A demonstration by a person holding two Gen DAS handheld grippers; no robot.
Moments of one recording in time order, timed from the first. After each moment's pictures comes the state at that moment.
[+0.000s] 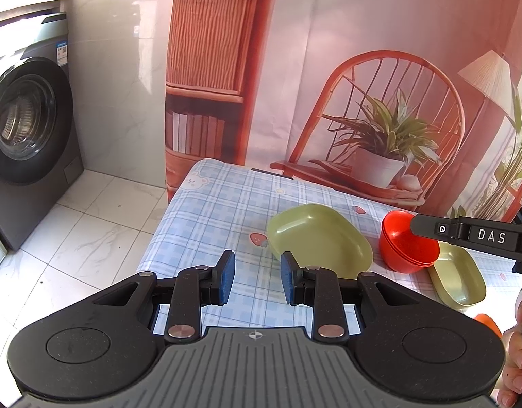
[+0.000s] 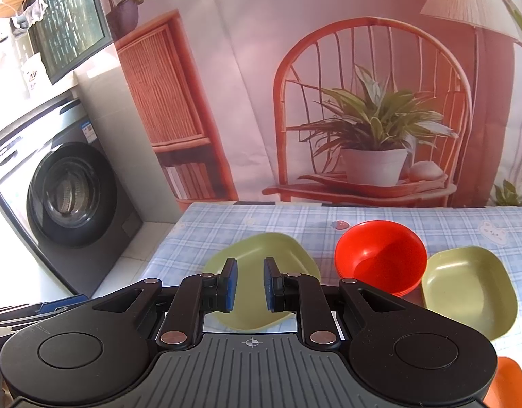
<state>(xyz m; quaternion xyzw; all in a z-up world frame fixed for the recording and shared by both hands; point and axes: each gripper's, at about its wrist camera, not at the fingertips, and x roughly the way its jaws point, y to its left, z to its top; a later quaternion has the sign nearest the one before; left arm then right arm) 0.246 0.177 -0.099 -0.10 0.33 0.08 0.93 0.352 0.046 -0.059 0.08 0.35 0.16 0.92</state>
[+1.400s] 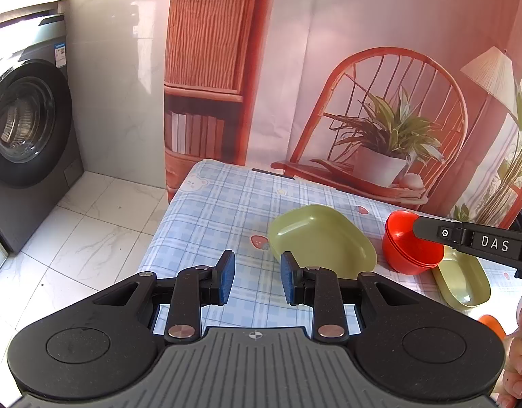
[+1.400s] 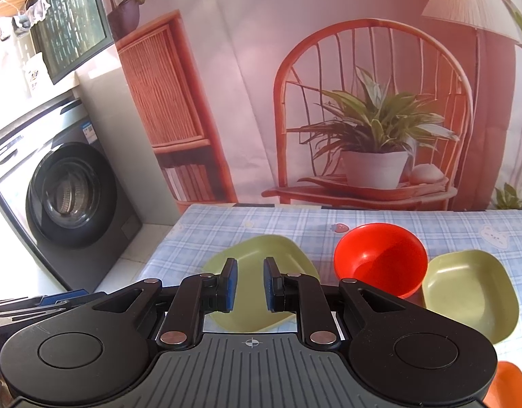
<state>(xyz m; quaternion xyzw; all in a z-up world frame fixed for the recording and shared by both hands) 0.256 0.181 -0.101 -0.10 0.33 0.07 0.93 0.354 0.044 -0.063 0.08 0.35 0.16 0.92</state>
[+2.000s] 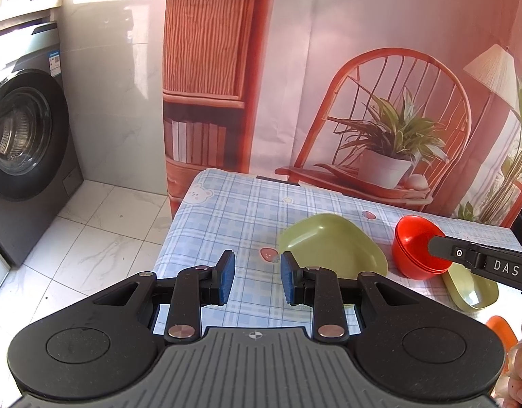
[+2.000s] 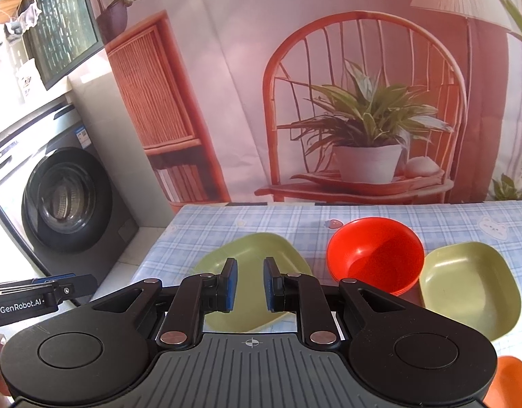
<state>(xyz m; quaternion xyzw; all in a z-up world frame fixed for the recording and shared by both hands) 0.270 0.192 -0.097 -0.08 0.33 0.07 0.94 0.357 0.037 -0.076 0.09 0.34 0.15 0.92</state>
